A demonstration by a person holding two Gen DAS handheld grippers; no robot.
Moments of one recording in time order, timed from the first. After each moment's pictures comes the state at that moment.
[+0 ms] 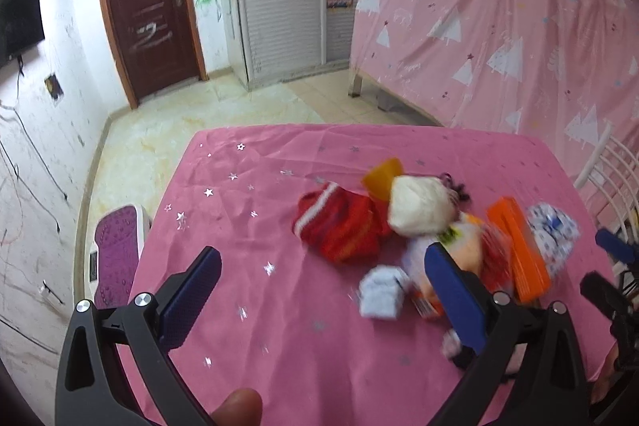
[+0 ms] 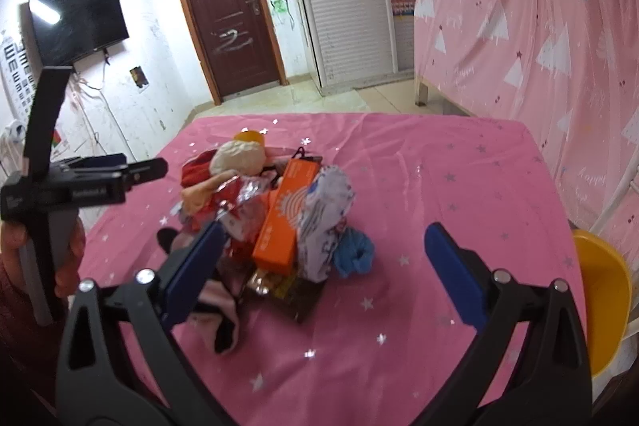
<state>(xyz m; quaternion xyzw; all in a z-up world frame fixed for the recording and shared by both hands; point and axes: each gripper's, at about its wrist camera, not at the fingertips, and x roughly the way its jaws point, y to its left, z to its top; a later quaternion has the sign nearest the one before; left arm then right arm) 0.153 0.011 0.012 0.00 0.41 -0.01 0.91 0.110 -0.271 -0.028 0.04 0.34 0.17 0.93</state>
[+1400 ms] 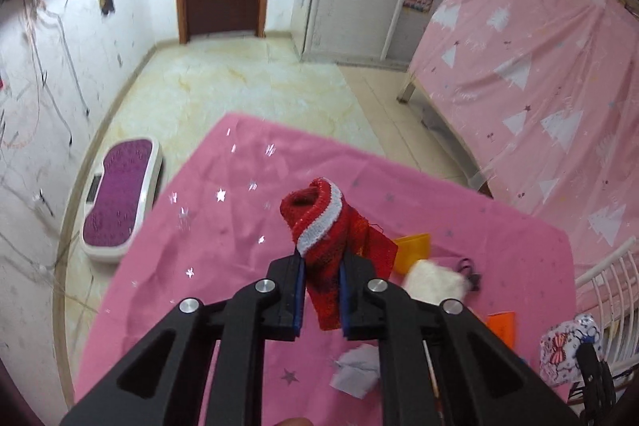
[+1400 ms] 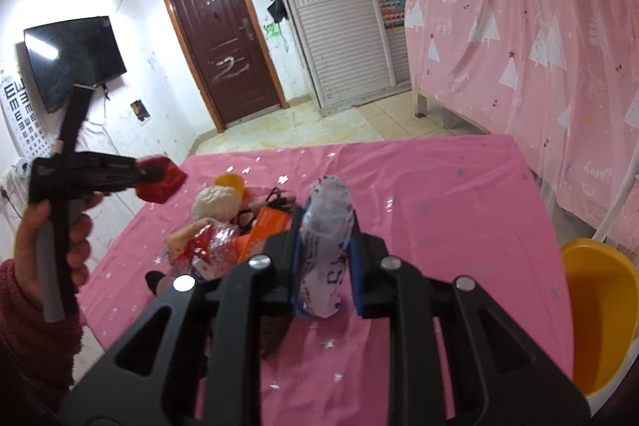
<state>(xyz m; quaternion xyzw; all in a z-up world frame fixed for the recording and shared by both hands) 0.196 0.017 0.025 -0.13 0.42 0.09 0.89 0.128 -0.315 -0.012 0.09 0.30 0.17 0.93</state>
